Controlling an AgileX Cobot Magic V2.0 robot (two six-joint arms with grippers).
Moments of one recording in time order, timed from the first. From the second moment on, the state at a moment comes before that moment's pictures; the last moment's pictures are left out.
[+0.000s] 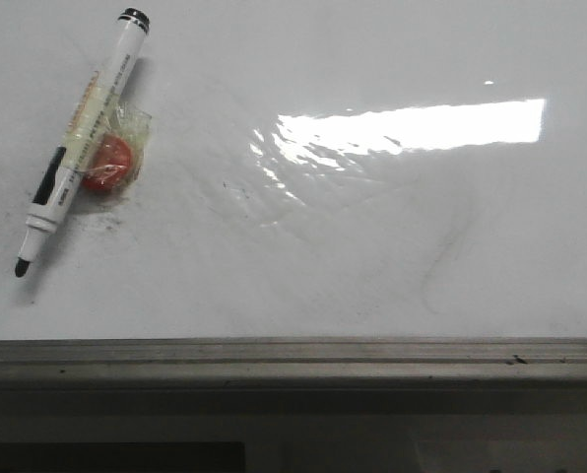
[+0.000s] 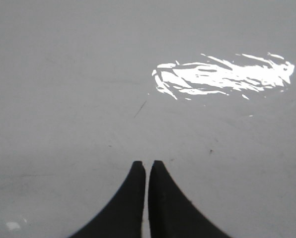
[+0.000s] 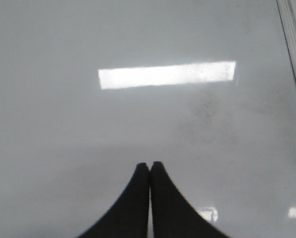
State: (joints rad) left arm -0.03 0.00 -0.05 -0.11 0.17 0.07; right arm -0.10 0.00 -0.08 0.03 0.18 -0.04
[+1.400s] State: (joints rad) left arm -0.65 0.55 -0.17 -0.01 -0.16 0.07; right arm -0.10 0.25 -0.28 0.10 0.47 -0.03
